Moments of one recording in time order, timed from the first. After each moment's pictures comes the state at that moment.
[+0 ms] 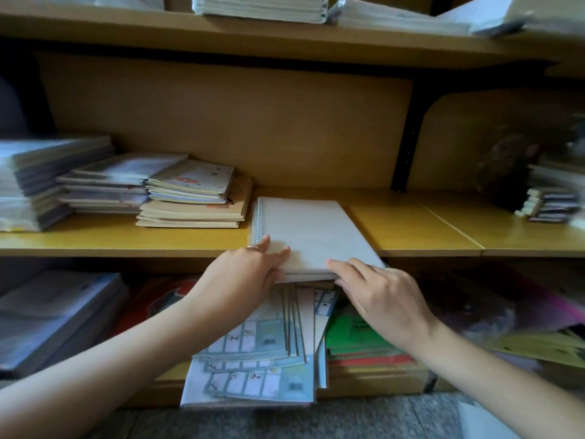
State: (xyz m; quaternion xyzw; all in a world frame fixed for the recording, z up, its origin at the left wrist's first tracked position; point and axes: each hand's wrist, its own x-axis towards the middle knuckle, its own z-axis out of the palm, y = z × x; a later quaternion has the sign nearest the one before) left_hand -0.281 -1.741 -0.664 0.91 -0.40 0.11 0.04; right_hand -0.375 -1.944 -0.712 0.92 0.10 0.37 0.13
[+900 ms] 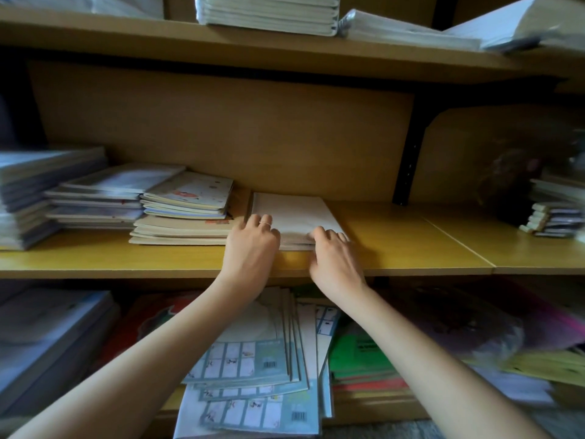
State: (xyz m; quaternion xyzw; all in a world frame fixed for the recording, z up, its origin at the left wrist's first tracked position) left_hand -0.204 -1.789 -0.675 0.88 -0.33 0.33 -0.02; right_hand -0.261 -1.924 -0.694 0.95 -0.11 0.29 -0.08
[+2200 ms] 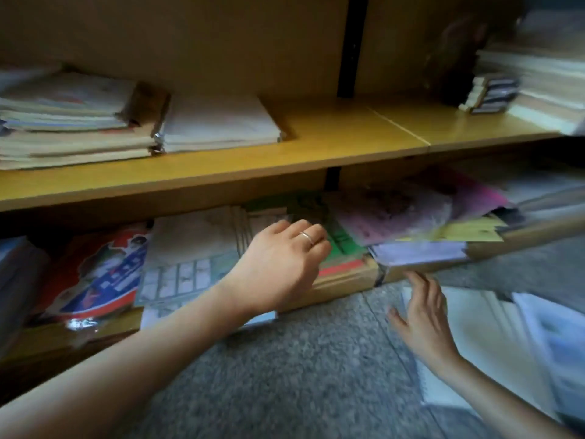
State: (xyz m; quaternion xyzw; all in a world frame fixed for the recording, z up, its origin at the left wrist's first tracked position) left_hand -0.323 -1.828 -0.762 0.68 -0.68 0.26 0.13; right_hand -0.506 -2.022 -0.912 0.90 -0.32 0.28 -0.10
